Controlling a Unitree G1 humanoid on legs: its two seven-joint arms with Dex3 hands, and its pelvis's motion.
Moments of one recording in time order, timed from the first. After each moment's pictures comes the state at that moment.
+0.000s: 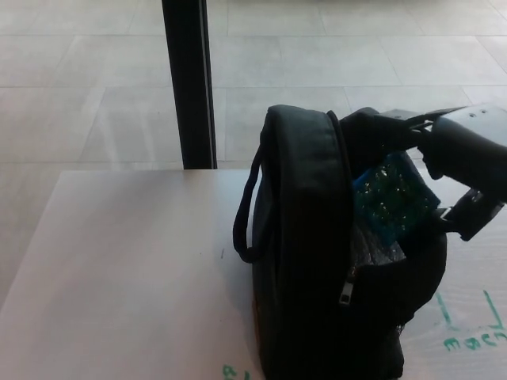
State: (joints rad) left_arm 0.01 0.65 0.25 0.70 -0.21 0.26 -0.55; right_arm -0.64 -0.75 0.27 -0.04 -0.50 -0.13 0.37
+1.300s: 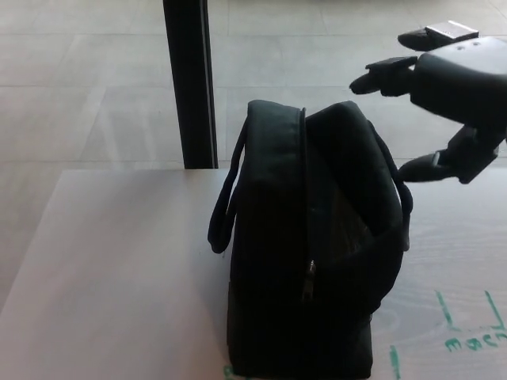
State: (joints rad) left_arm 0.02 0.64 0.26 0.71 -0.22 0.27 -0.55; right_arm -0.89 -0.72 0.22 -0.17 -0.66 0.22 0.76
